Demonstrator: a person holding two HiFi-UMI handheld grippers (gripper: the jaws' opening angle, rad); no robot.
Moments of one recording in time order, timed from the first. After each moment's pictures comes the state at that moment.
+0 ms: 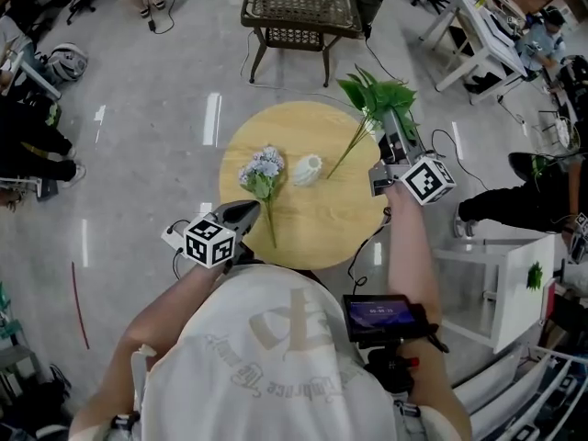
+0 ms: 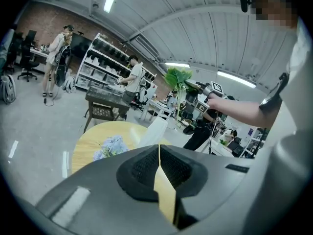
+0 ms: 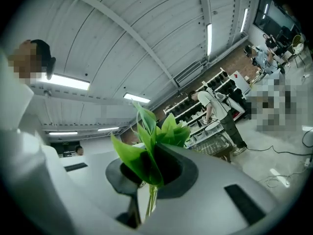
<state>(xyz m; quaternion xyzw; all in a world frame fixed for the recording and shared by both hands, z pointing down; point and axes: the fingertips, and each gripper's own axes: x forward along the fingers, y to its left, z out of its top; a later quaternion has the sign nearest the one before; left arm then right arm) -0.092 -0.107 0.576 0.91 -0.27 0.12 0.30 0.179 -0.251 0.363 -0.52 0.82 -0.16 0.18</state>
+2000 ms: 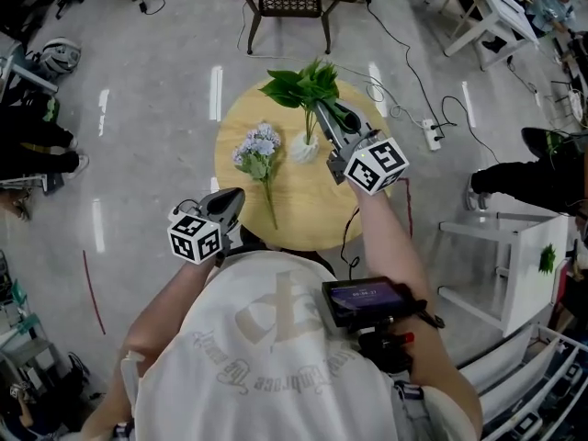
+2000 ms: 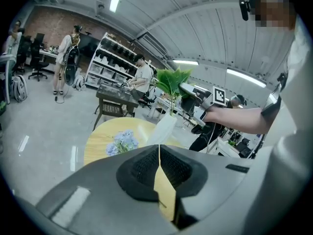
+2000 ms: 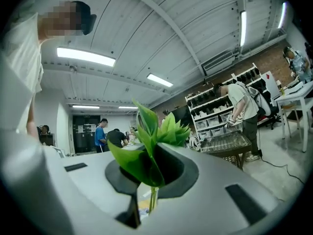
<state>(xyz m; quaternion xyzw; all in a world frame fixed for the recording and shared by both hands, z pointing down) -0.089 -0.102 0.599 0.88 -0.32 0.14 0.31 0.090 -0.242 0.456 -0.42 0.90 -0.09 0.06</state>
